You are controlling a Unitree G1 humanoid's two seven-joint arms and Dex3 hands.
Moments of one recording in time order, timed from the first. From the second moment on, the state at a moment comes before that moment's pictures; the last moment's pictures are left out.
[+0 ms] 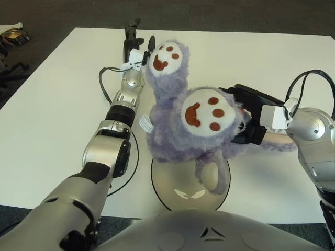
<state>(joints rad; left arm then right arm) -0.86 0.11 0.01 0.84 0.20 -0.26 0.35 -0.34 -0.74 0.20 -0.83 -0.17 0.65 0.73</state>
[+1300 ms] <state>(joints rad) -0.89 0.10 0.02 0.87 0.16 -0.27 0.31 -0.34 -0.78 0.11 -0.77 -0.07 0.53 0.77</state>
